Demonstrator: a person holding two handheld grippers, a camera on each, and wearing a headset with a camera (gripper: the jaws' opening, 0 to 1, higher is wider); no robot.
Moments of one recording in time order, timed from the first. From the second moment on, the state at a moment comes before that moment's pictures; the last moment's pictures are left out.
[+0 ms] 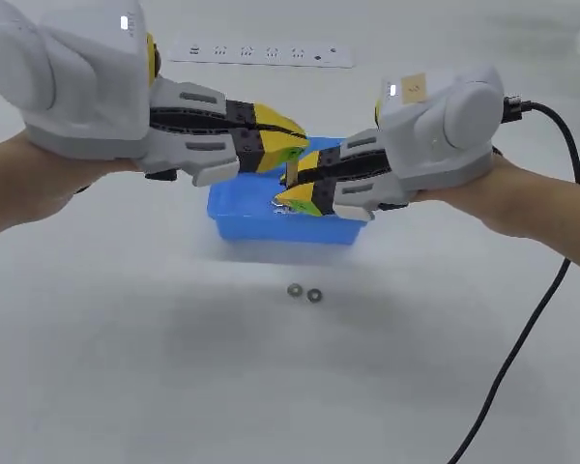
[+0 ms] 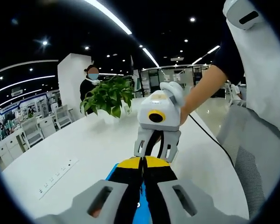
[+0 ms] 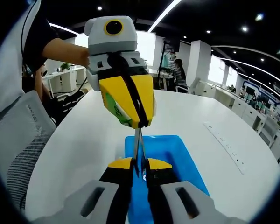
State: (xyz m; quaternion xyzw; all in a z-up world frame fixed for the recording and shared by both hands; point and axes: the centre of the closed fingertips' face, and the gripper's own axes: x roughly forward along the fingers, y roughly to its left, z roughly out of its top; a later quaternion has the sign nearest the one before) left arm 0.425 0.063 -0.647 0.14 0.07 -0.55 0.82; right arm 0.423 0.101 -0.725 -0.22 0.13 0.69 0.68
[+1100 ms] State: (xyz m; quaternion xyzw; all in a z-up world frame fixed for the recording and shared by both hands) left arm 0.387 0.073 -0.598 0.20 0.02 -0.50 0.84; right arm 0.407 0.057 -0.706 -0.23 0.13 0.60 0.75
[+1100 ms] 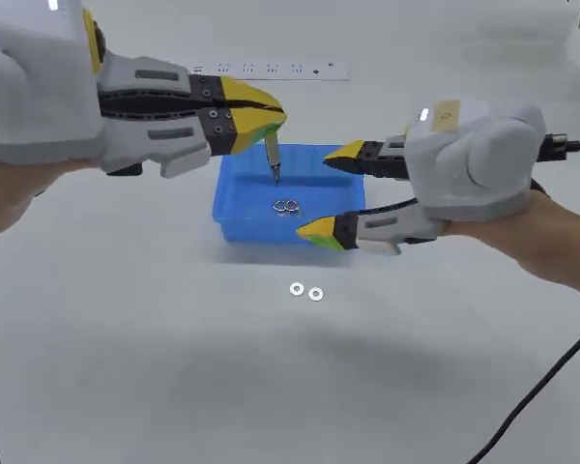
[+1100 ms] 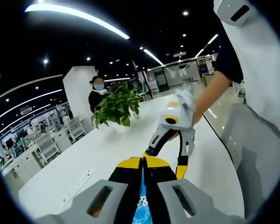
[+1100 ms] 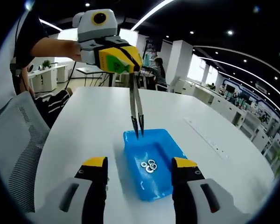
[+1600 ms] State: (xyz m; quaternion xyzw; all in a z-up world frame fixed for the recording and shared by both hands) left arm 0.361 0.062 -0.622 0.16 0.03 -0.52 0.84; right arm 0.373 0.006 -0.729 -0.21 0.17 0.60 0.75
